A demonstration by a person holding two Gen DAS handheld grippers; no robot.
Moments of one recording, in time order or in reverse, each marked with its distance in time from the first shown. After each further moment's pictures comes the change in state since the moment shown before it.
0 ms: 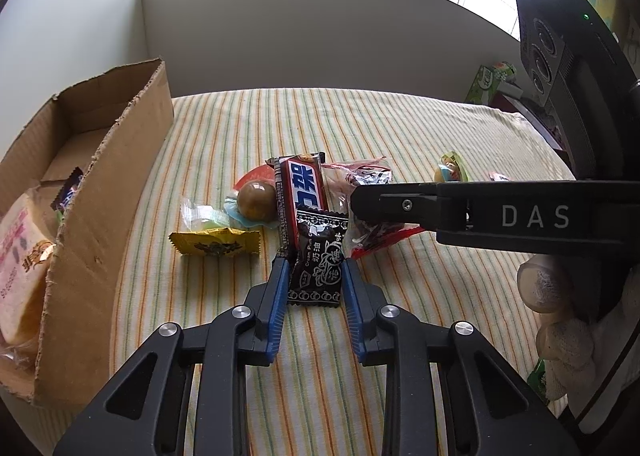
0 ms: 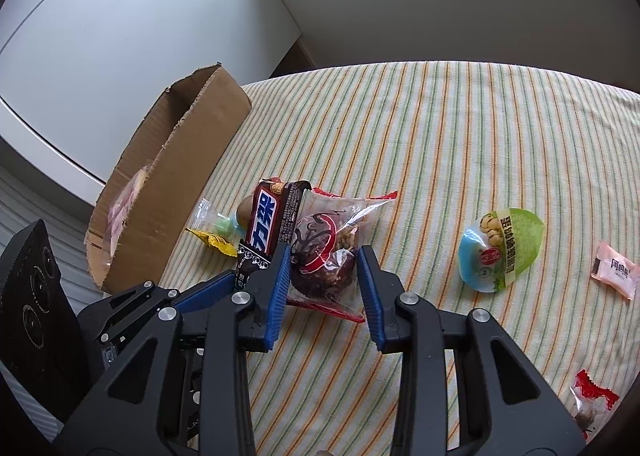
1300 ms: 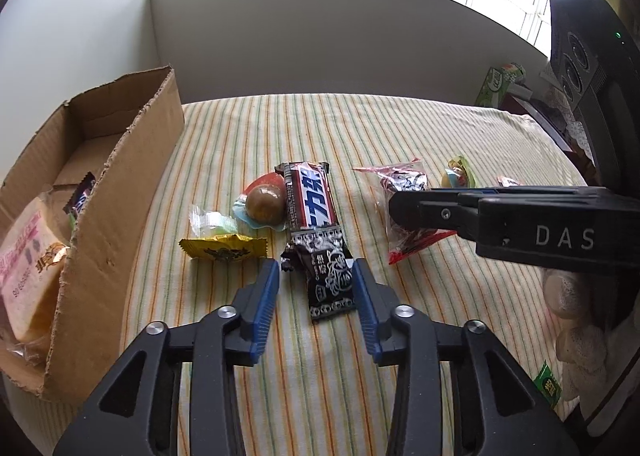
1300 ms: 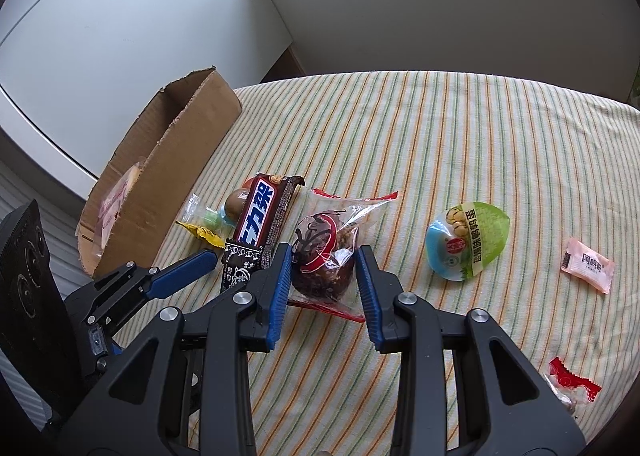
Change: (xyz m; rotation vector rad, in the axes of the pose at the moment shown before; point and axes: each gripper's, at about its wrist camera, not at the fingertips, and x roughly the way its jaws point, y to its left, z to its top) left arm 0.001 -0.002 0.003 -0.001 -0.017 0.055; right arm -0.014 -0.003 -0.007 -0.027 -0.027 -0.053
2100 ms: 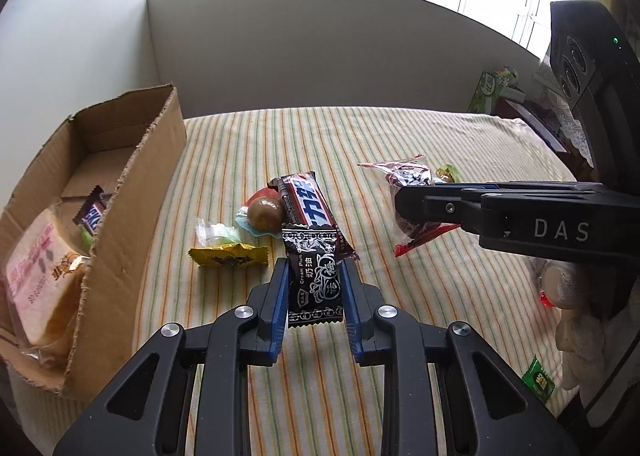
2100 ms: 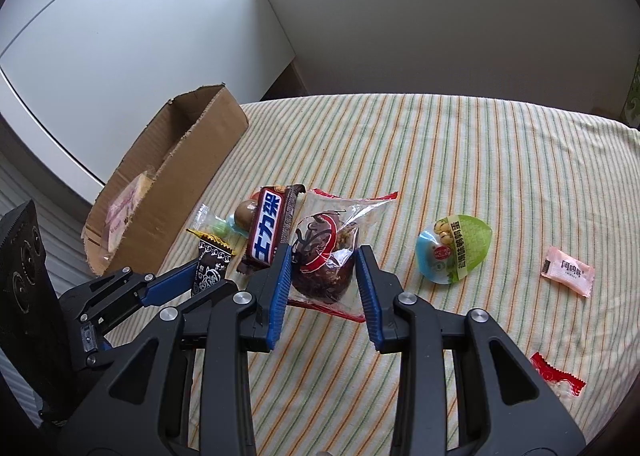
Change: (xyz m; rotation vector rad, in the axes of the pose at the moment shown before) left arm -0.021 0.003 0.000 0.020 -0.038 -0.016; right arm -0.021 0.006 -0.002 -0.024 -0.066 -0.008
